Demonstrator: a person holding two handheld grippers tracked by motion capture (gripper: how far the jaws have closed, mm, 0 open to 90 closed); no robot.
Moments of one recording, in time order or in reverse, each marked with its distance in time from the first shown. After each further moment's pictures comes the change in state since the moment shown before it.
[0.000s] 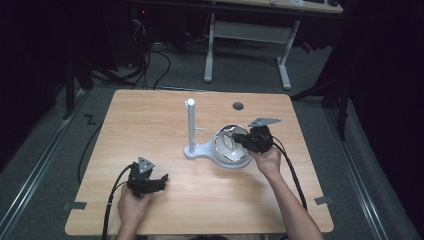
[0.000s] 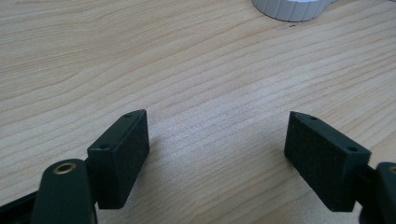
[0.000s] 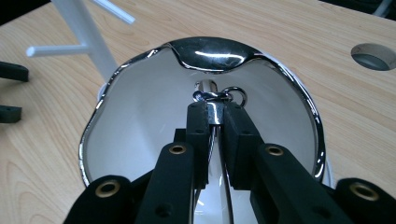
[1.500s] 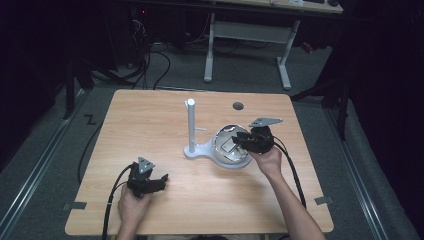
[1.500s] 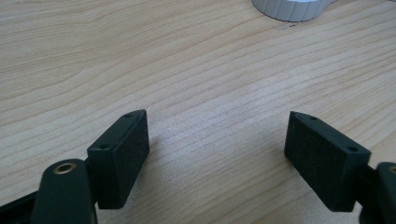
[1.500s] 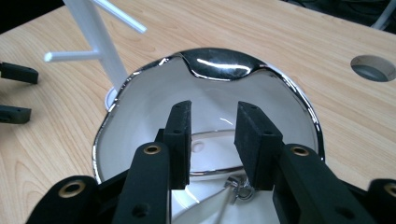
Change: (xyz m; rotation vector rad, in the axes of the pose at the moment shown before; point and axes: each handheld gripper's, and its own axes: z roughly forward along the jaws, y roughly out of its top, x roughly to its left) left arm 0.000 0.000 0.000 0.000 0.000 0.000; right arm 0.003 0.002 -0.008 -0.037 0.014 -0.022
